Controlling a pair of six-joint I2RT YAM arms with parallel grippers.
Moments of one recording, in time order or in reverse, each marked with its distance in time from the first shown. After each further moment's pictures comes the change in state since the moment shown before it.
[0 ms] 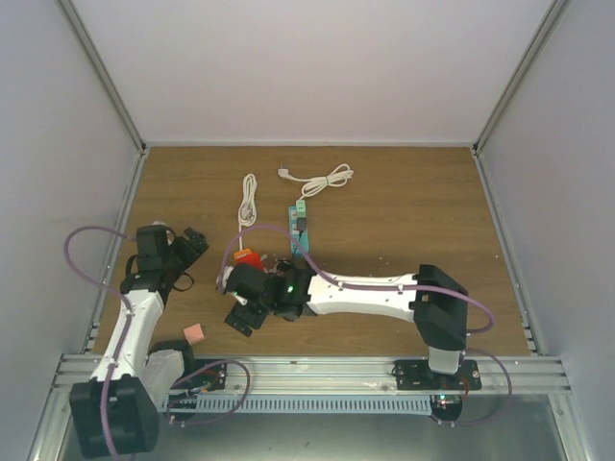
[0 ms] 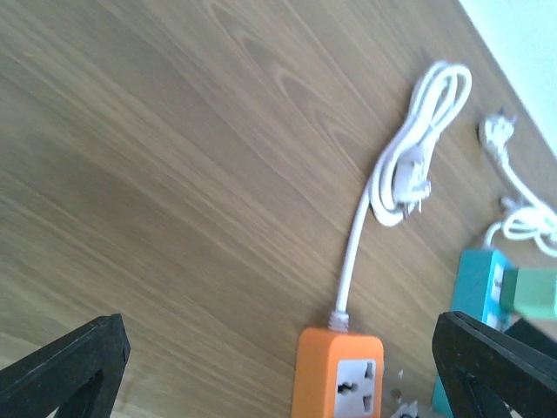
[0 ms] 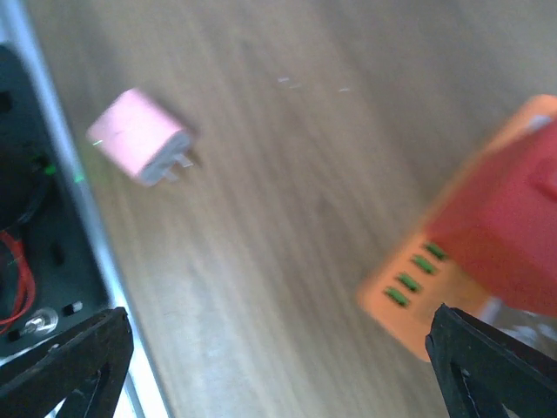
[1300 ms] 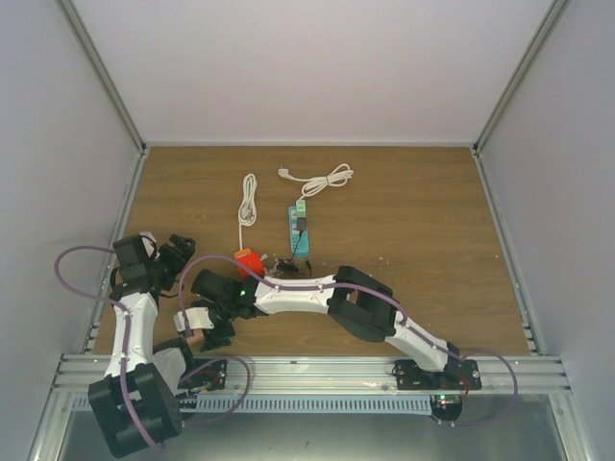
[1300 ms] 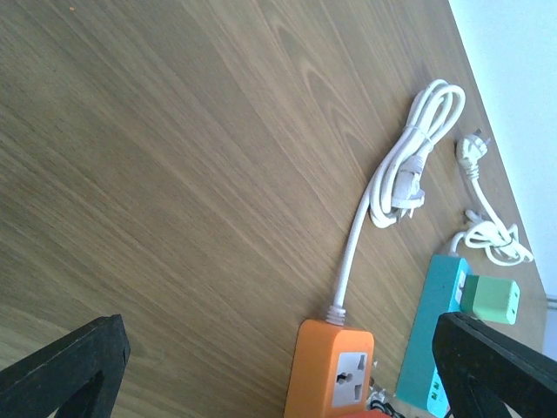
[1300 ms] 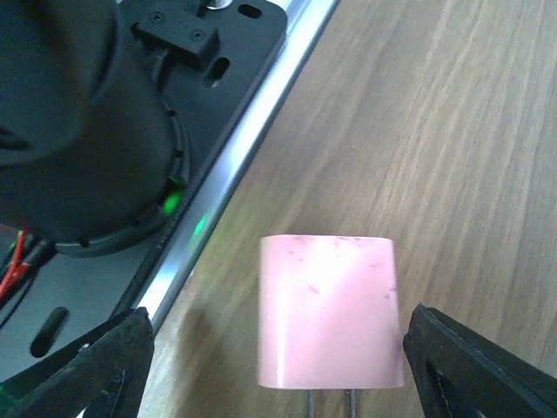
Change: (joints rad) left arm 0.300 -0.021 -0.075 0.023 0.302 0.028; right arm 0.007 0.504 0.346 0.175 -0.528 -0.777
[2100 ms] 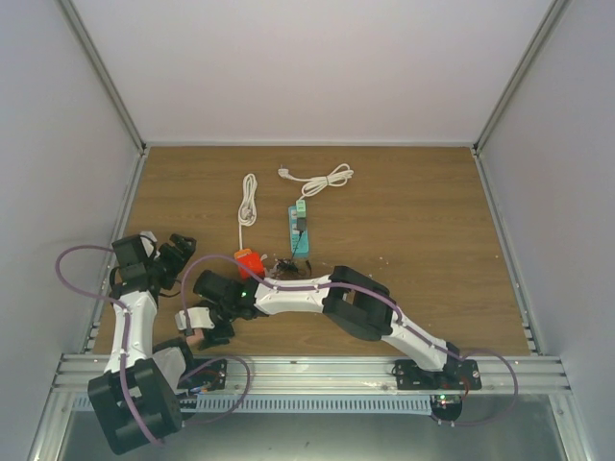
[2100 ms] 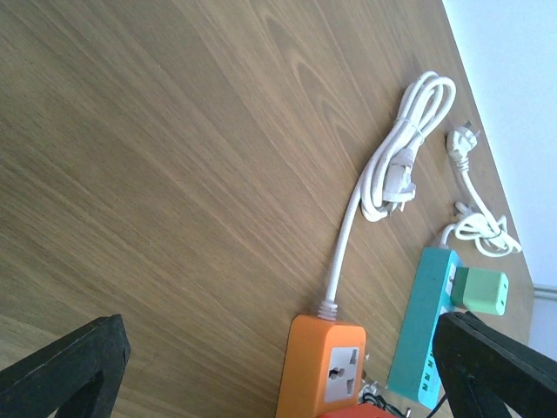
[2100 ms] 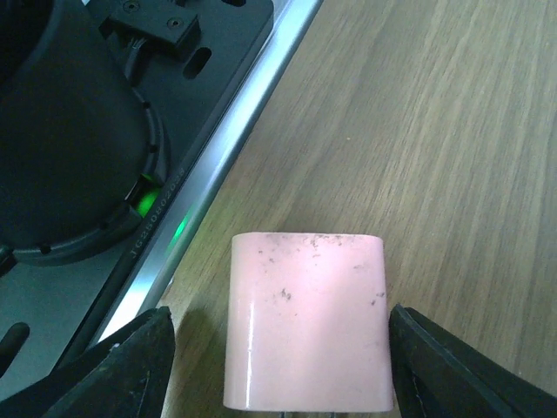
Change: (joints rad) left arm 0.012 0.019 0.000 0.015 0.045 0.006; right arm -0.015 0.037 -0.013 0.069 -0.028 0.029
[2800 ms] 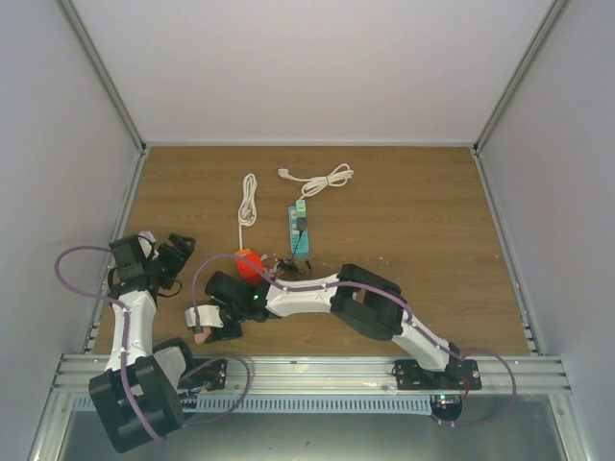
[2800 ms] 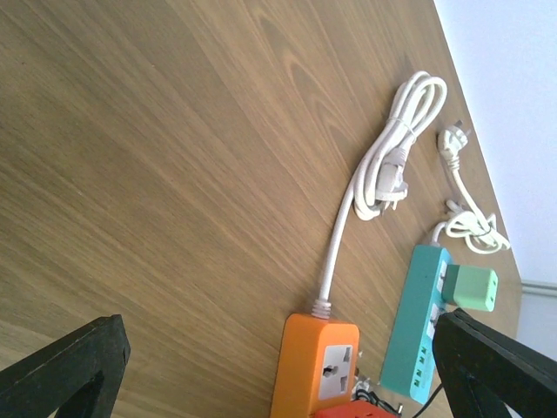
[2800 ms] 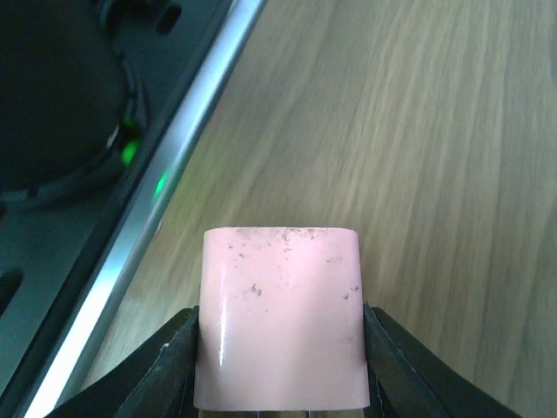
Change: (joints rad) left arm 0.025 0.010 0.000 0.003 0.032 0.011; right arm -0.006 -0.059 -0.140 0.136 0.052 0.057
